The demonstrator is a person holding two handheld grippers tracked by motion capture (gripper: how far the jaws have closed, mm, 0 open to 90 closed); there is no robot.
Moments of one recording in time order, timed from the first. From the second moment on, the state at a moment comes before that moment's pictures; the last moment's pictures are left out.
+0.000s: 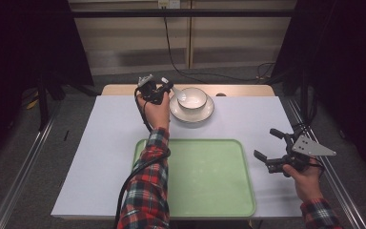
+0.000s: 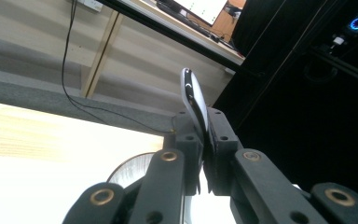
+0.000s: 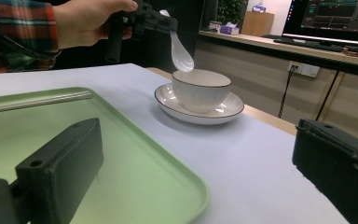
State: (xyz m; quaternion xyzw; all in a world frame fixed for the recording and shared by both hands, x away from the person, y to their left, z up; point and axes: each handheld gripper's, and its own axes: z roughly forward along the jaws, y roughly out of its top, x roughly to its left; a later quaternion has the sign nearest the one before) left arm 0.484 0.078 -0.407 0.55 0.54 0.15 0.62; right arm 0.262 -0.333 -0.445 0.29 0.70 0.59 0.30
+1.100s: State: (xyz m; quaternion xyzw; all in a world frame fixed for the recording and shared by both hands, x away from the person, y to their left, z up) left arm 0.430 0.144 -0.390 0.60 0.53 0.10 0.60; right arm 0.262 -0.331 -0.445 0.29 0.70 0.58 0.30
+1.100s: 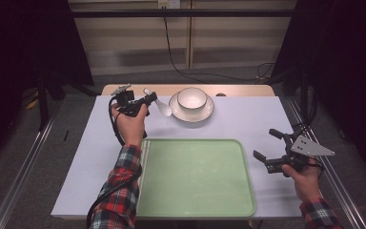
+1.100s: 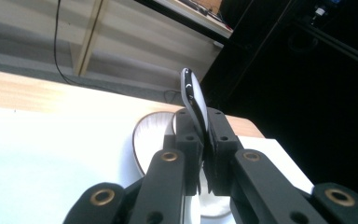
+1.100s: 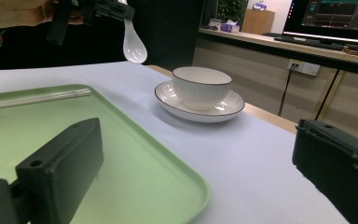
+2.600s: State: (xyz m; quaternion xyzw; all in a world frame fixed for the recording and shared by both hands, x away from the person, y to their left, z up) left arm 0.365 0.174 -0.421 0.71 0.50 -0.02 0.50; right arm 0.262 -0.328 -0.446 0.28 0.71 0.58 0.29
